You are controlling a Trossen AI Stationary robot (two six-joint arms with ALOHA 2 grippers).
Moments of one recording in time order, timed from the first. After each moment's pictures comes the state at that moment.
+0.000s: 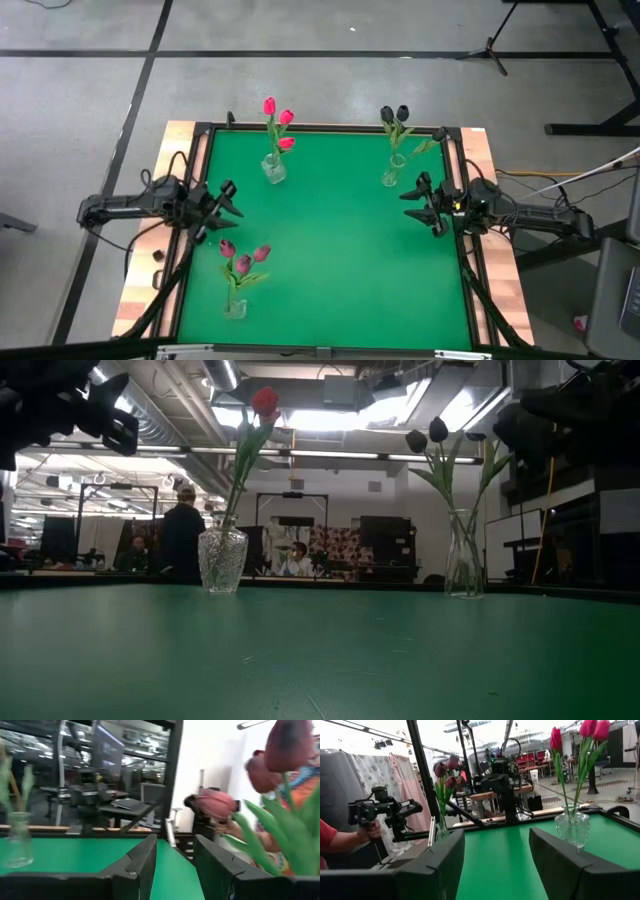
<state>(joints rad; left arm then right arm) 0.09 0.00 0.01 0.21 0.41 -0.23 -0.19 0.23 0.01 0.39 -0.33 0.23</state>
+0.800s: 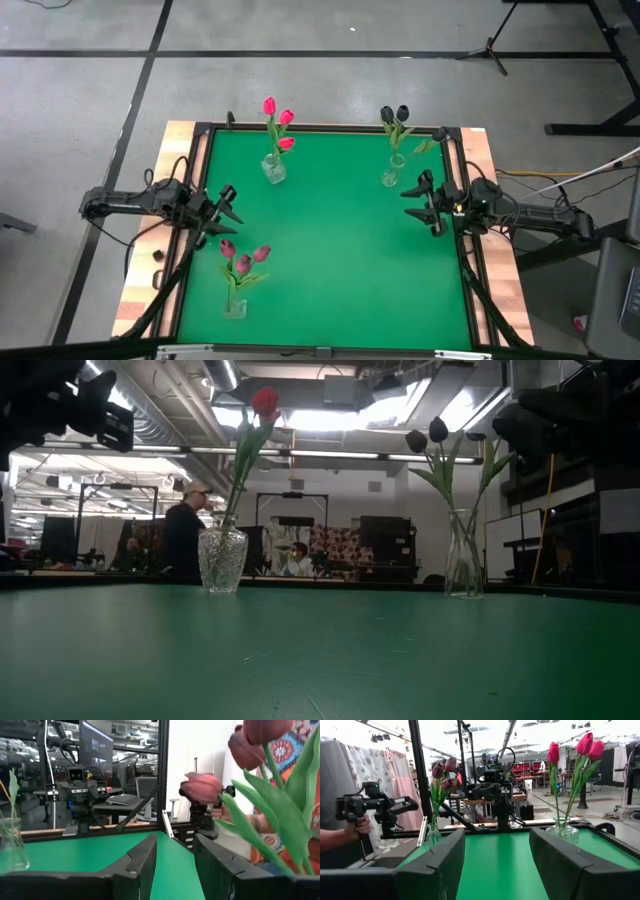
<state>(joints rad) -0.02 0.00 0.01 0.16 0.35 -0.11 -0.19 0.23 0.01 0.41 -0.31 0.13</state>
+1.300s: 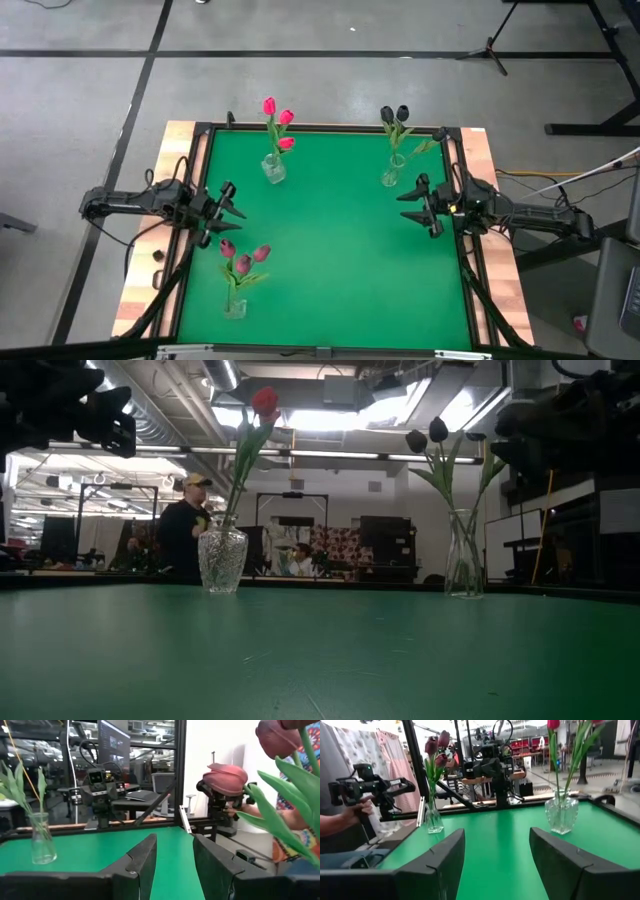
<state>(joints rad) -0.02 0.00 0.01 0.13 0.26 -0.05 -0.19 0.23 0.01 0.29 -0.31 0.14</state>
